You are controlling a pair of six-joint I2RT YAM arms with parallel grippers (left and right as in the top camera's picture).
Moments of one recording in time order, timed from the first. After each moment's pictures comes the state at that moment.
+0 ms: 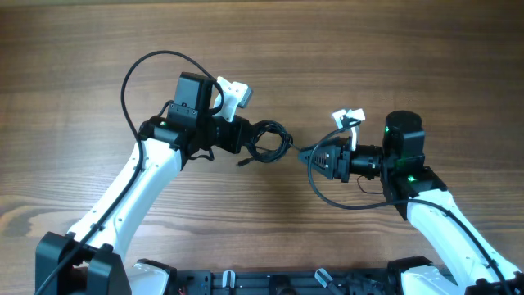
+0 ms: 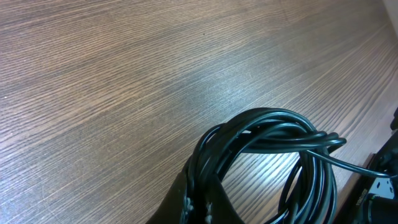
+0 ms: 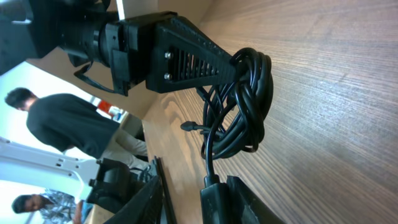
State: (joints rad) left arm -0.32 1.47 1.02 -0.54 0.52 -0.04; right arm 0.17 1.23 0.52 0.14 -1.13 0.41
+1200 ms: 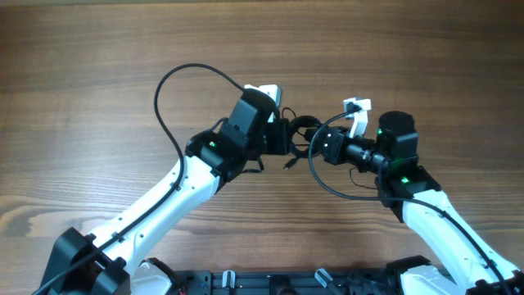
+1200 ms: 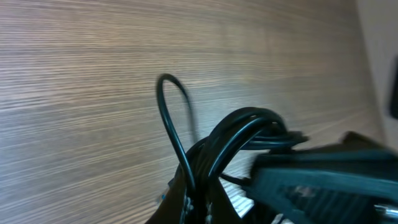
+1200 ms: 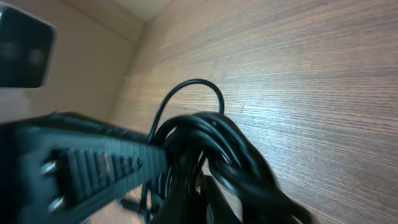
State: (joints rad) left arm -0.66 1.47 1.02 -0.33 0.18 -0.63; right arm 0.24 1.24 0.52 0.19 -0.66 0.59
